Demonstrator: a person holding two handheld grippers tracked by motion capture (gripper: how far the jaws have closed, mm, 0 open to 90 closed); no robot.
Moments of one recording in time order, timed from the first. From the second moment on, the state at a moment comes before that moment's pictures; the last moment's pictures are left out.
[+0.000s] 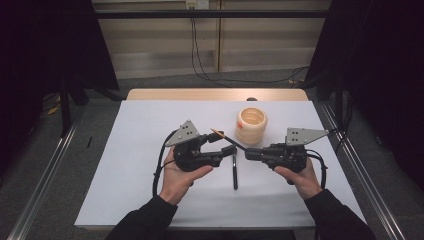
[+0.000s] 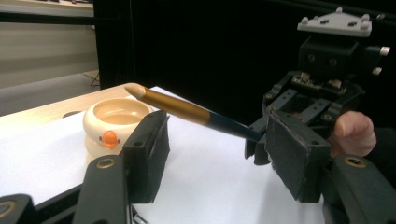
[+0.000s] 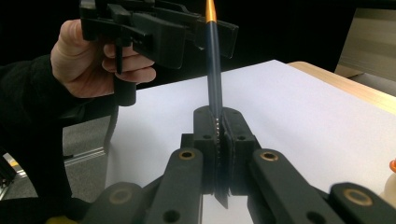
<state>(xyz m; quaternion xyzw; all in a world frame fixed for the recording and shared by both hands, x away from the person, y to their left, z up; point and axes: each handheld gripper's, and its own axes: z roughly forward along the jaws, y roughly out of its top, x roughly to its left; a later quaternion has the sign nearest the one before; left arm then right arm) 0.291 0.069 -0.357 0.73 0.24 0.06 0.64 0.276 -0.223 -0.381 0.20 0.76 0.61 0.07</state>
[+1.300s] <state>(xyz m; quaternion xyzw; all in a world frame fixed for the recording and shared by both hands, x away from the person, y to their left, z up) 0.287 0.073 -0.348 0.72 0.21 -0.02 0.67 0.276 -0.212 -0.393 0.17 0.78 0.60 0.05</state>
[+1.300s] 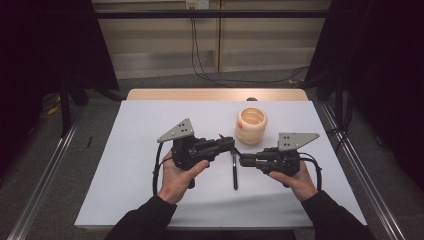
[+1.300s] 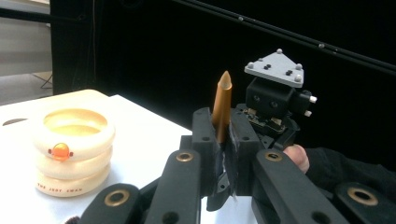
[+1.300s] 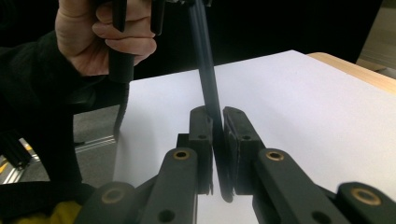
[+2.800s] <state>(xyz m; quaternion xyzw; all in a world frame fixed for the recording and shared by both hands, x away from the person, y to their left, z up) 0.293 0.058 -0.345 0.80 0.20 0.00 0.57 0.274 -0.216 -0.387 0.20 0.78 0.59 0.05</state>
